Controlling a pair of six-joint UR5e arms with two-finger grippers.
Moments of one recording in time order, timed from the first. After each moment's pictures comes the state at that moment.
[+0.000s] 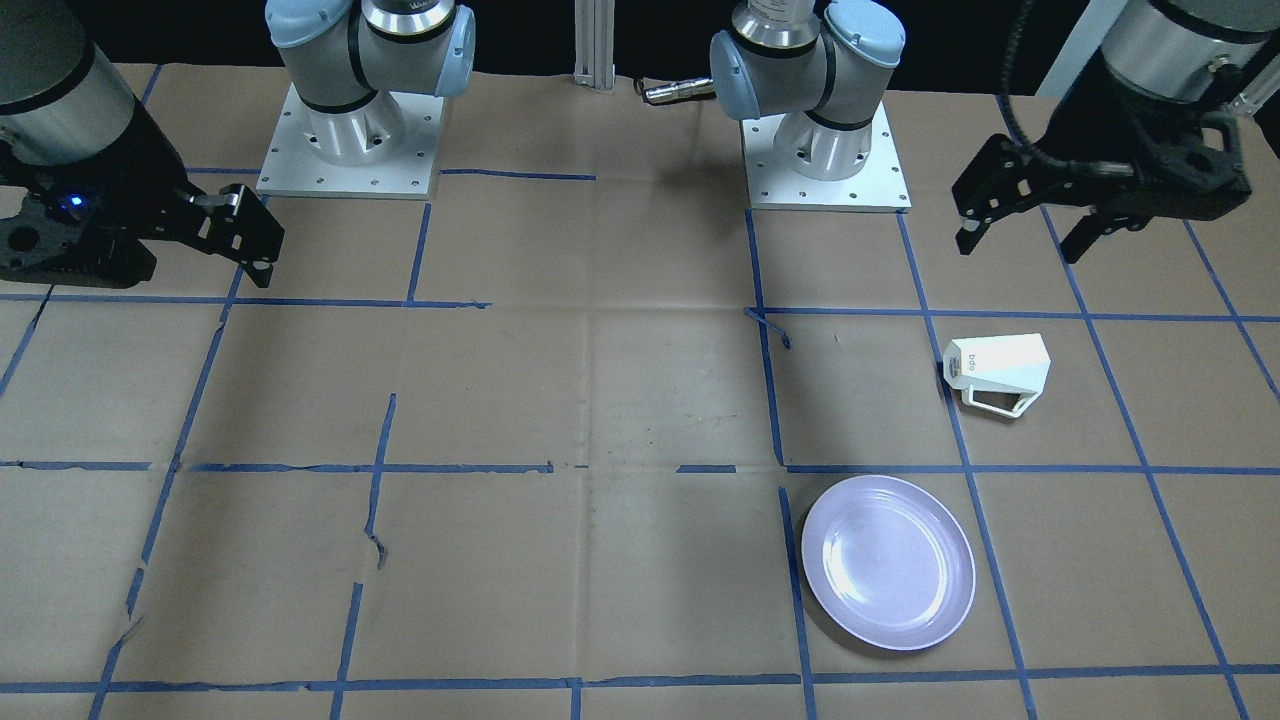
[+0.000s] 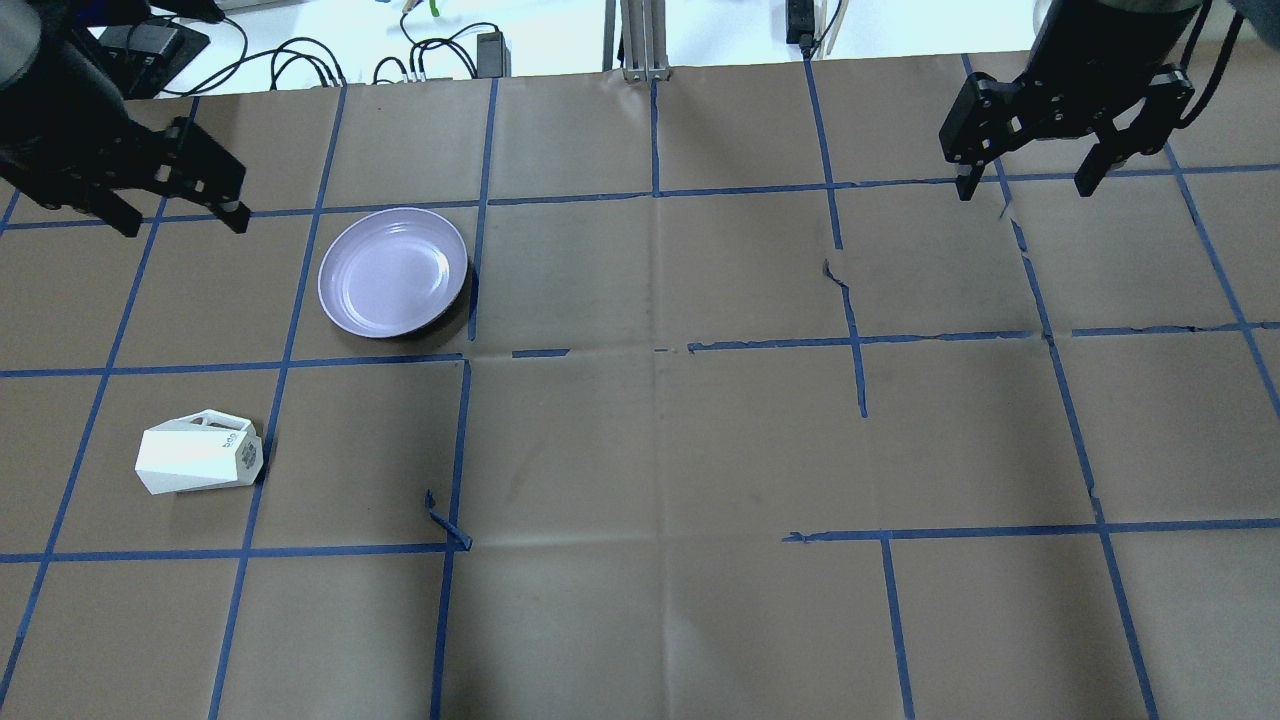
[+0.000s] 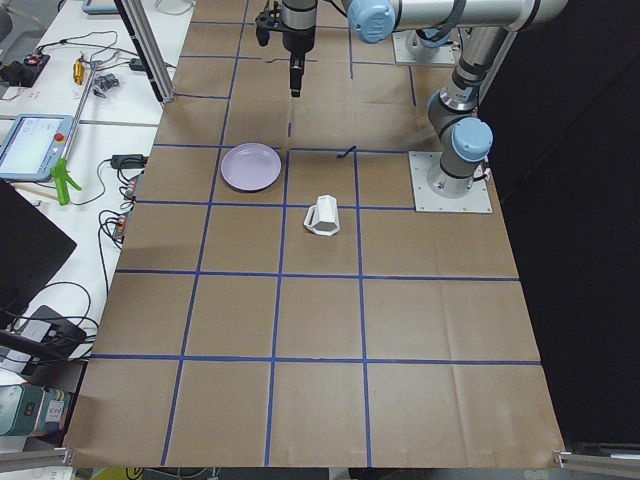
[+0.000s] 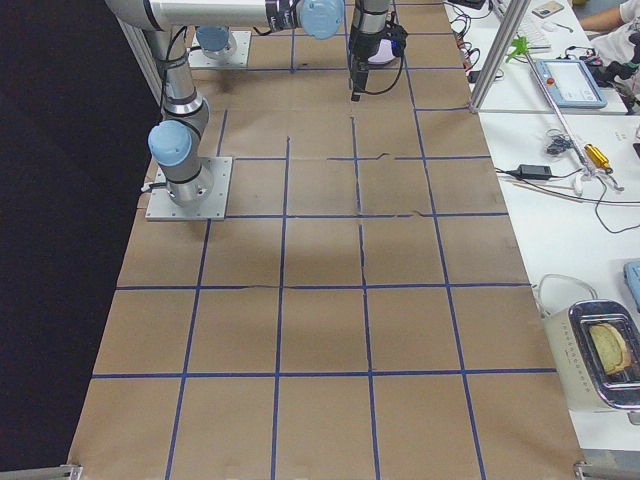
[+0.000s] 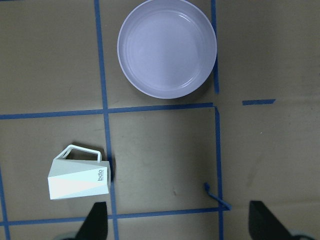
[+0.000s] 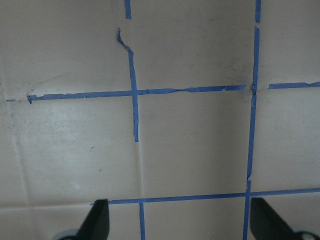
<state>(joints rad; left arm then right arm) -1.25 -1.51 -1.55 -1.64 1.52 0.38 1.47 -1.48 1.43 -1.44 -1.60 -0.06</state>
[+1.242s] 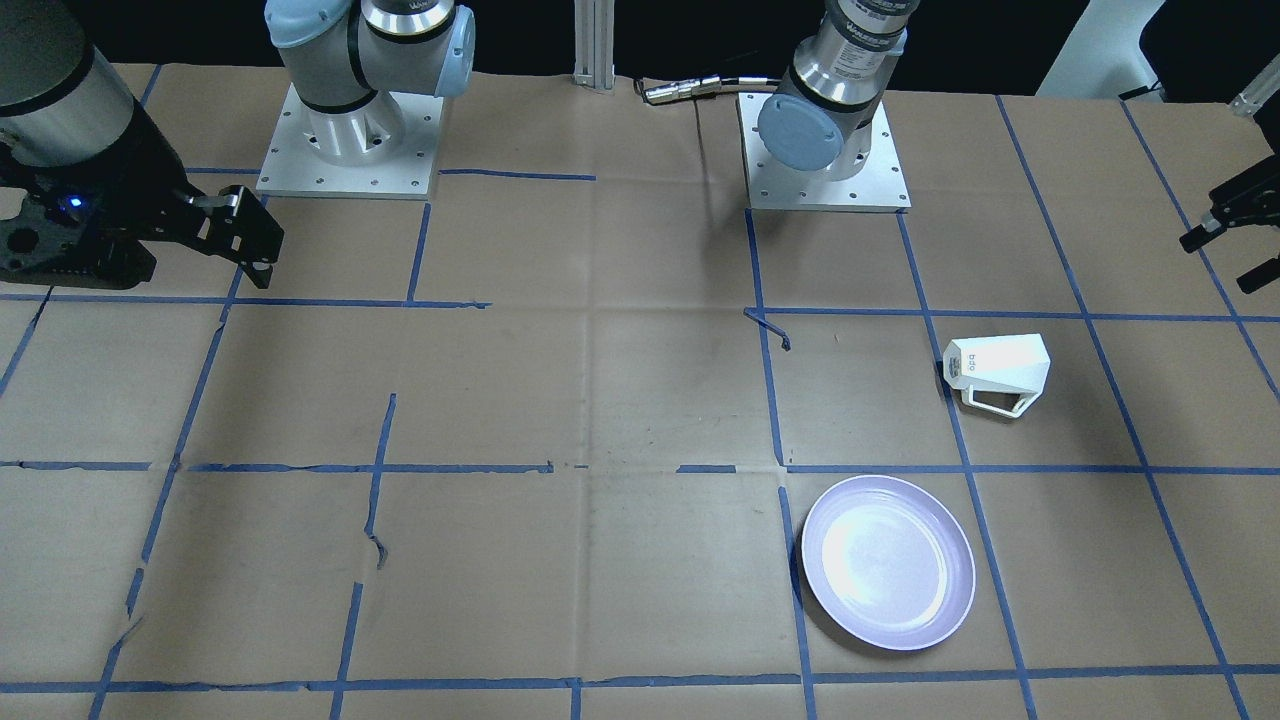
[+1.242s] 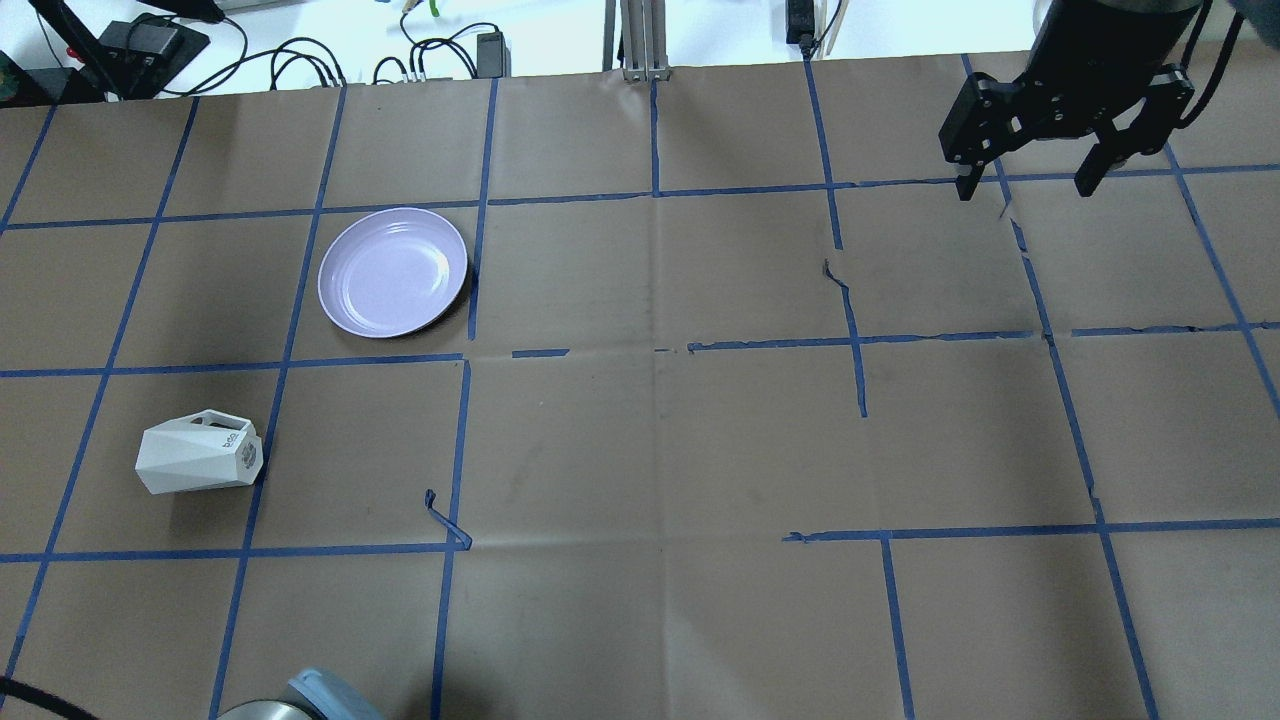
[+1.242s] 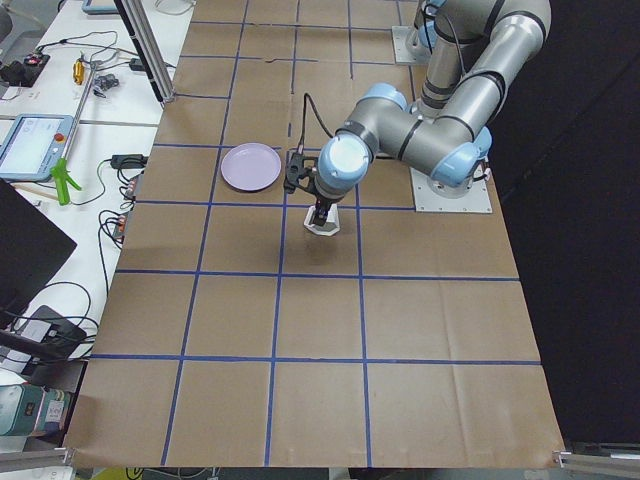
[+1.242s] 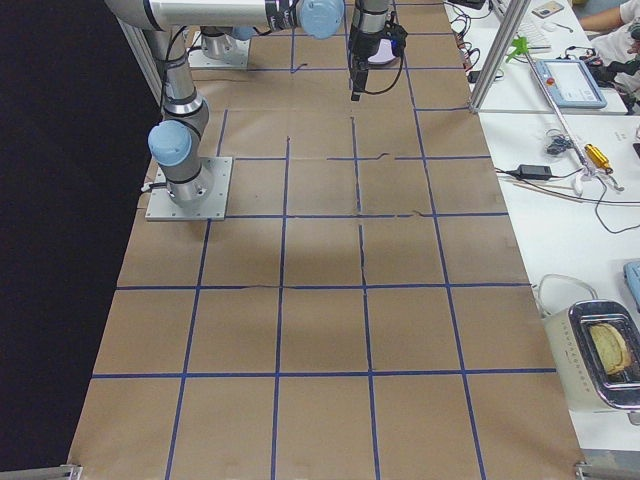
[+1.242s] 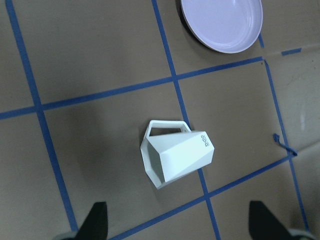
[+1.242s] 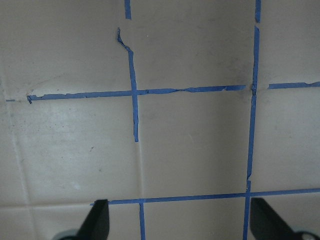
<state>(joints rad) -0.56 -1.77 -1.56 -1.75 1.25 1.32 1.47 -1.48 1.43 -1.44 -1.60 -0.06</state>
